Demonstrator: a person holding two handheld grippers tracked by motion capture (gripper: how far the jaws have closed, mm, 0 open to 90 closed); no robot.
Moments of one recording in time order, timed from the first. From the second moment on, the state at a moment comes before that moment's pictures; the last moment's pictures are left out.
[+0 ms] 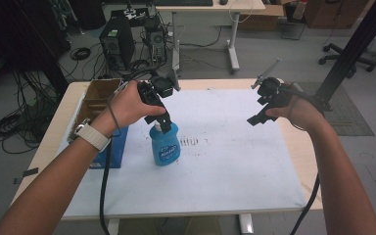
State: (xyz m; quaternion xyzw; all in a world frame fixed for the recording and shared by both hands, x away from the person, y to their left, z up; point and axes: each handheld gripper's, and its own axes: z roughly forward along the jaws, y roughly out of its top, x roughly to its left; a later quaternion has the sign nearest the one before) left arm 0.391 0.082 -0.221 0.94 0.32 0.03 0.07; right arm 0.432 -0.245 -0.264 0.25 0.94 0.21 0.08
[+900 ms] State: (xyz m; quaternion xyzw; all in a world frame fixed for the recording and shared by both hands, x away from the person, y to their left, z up) left arm 0.395 0.071 -0.255 0.95 0.31 0.01 0.07; right arm 0.434 -0.244 -0.268 0.25 0.94 0.20 0.07
